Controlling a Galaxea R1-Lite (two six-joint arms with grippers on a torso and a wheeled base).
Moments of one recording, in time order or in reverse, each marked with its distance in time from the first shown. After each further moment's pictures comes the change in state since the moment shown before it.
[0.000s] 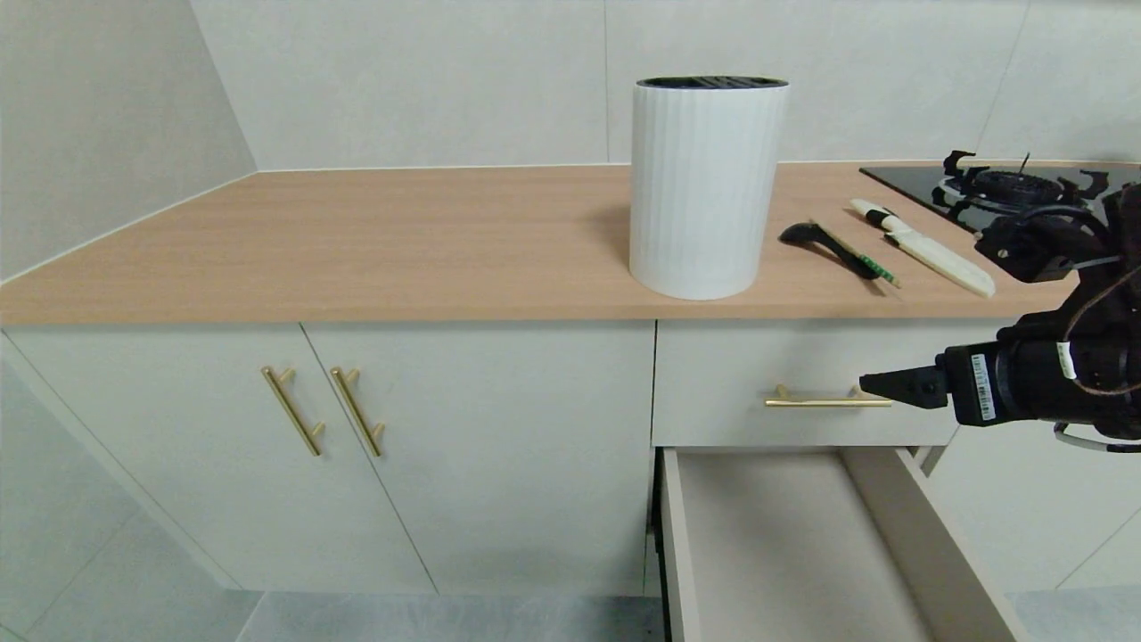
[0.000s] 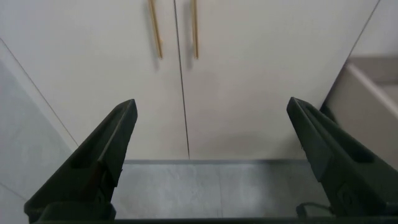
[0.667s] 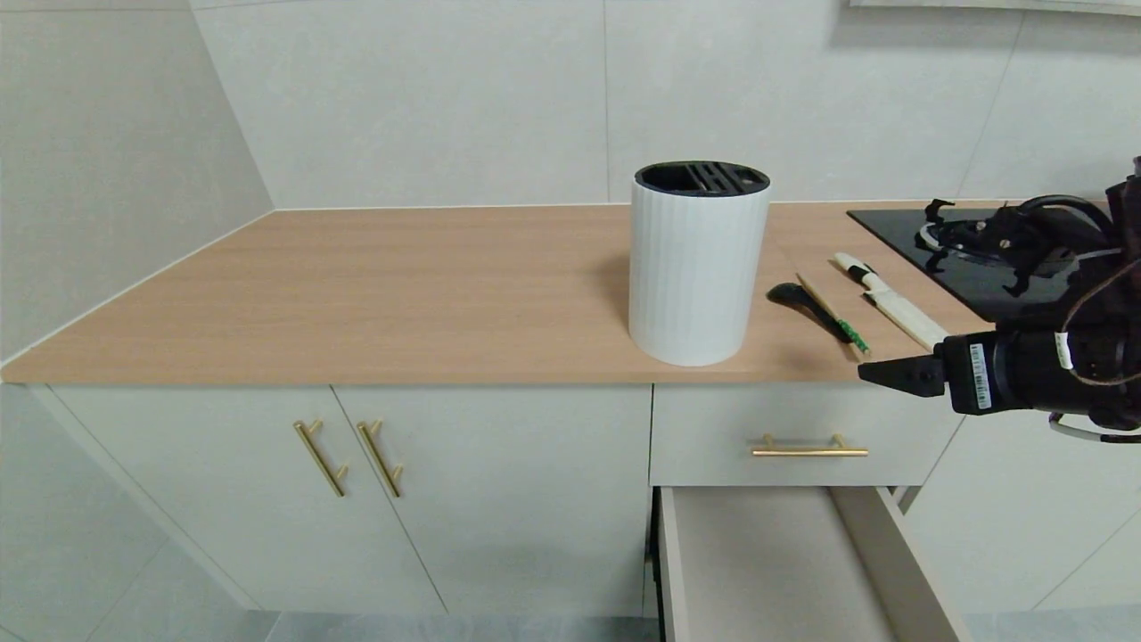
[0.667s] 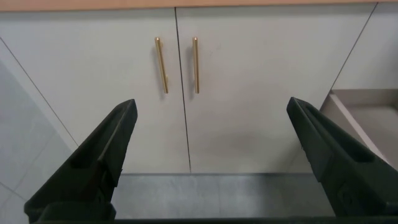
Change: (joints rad) left arm 0.000 0.000 0.000 -0.001 0.000 0.000; right arm 0.000 0.010 0.000 -0.044 0.000 -0.002
